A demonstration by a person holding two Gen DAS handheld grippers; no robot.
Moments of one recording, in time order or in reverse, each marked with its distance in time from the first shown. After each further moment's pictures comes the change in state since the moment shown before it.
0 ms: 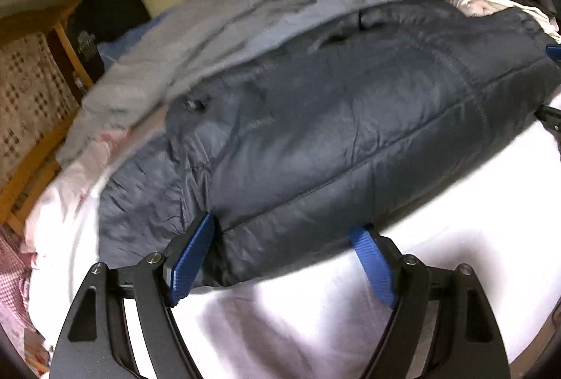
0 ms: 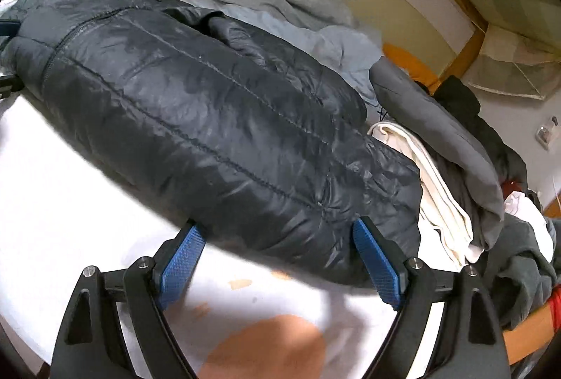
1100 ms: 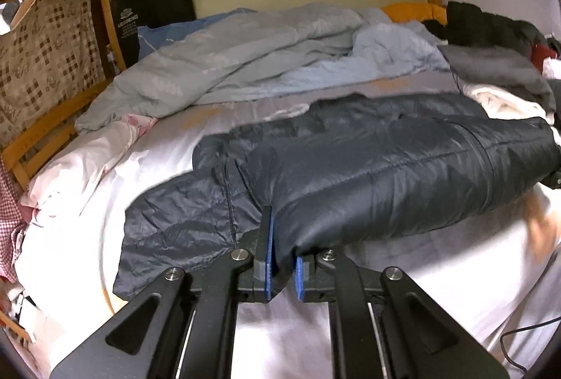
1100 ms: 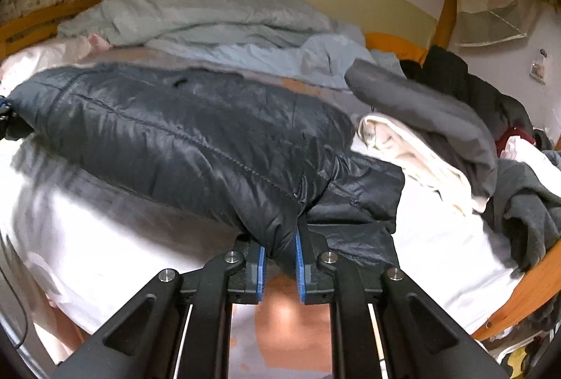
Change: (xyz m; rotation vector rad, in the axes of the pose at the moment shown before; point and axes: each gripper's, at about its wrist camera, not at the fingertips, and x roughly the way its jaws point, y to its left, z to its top) left arm -0.096 0.063 0.018 -0.235 -0.103 -0.020; right arm -0.104 -0.042 0.003 0.251 -0.107 0.147
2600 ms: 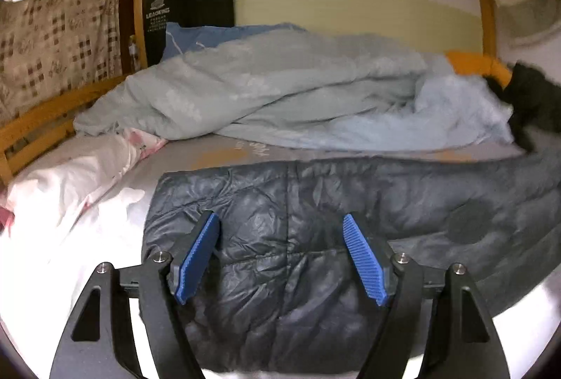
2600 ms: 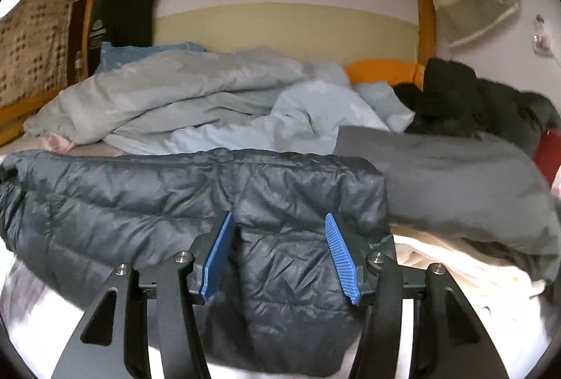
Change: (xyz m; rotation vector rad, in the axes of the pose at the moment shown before) left arm 0.153 0.071 0.100 -0.165 -0.086 0.081; right arm 0.178 -0.073 0.127 0.233 -0.166 0.043
